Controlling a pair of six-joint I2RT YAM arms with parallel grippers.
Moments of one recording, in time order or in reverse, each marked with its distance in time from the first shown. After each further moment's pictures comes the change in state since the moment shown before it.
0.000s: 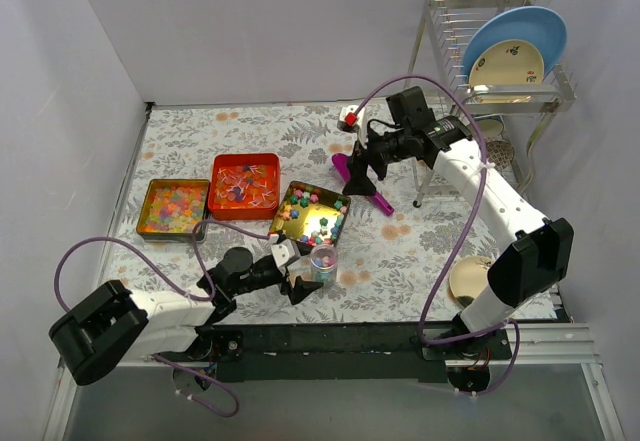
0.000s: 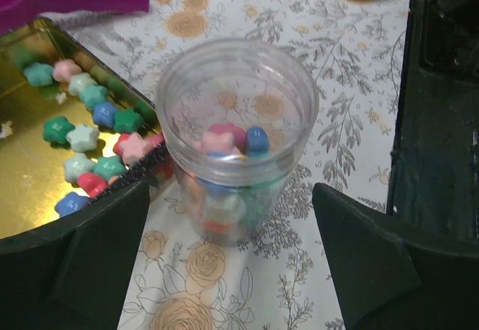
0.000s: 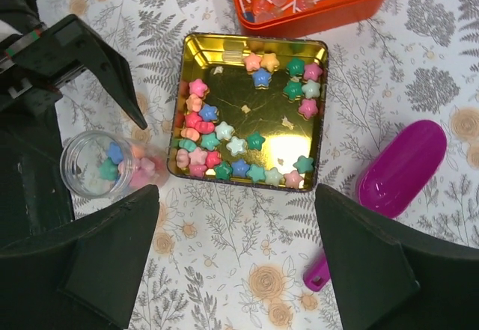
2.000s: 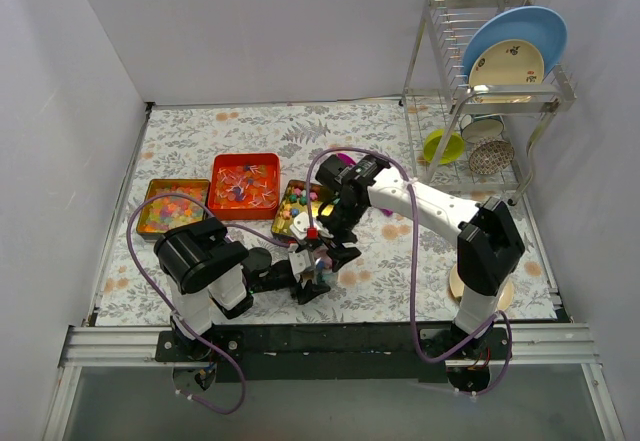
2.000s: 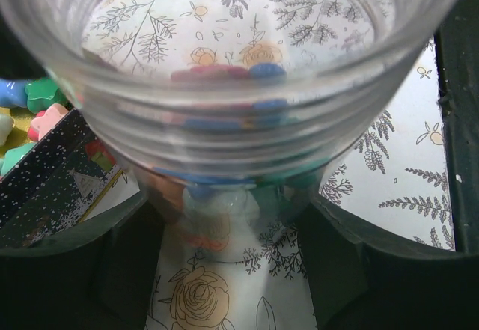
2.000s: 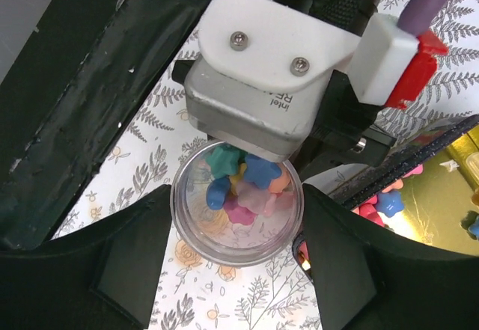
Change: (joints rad) left arm -0.001 0.760 0.015 0.621 0.113 0.108; right arm 0.362 0.185 -0.097 -0.331 -0.076 -0.804
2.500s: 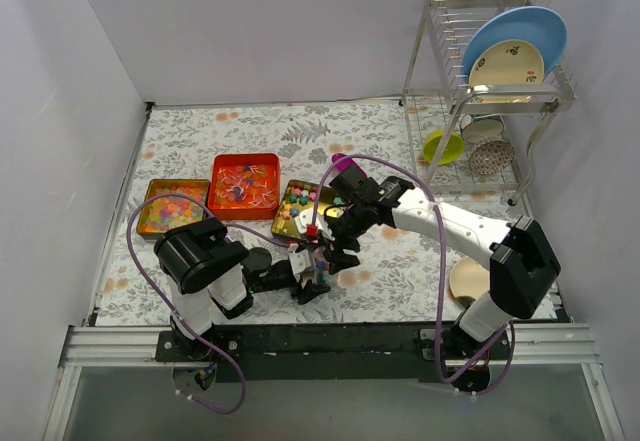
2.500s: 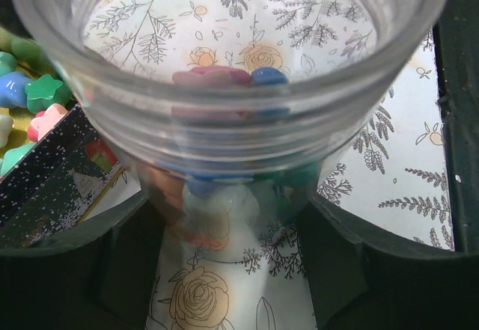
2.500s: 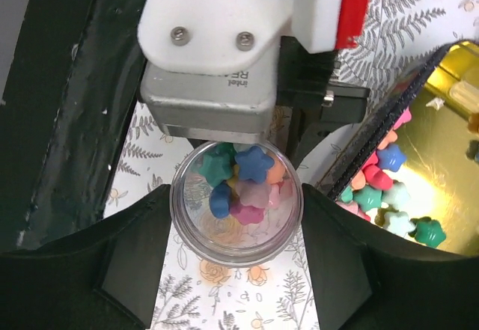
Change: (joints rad) left arm 0.000 0.000 0.000 0.000 0.002 -0.002; right arm 0.003 -0.190 -0.274 0.370 0.066 0.389
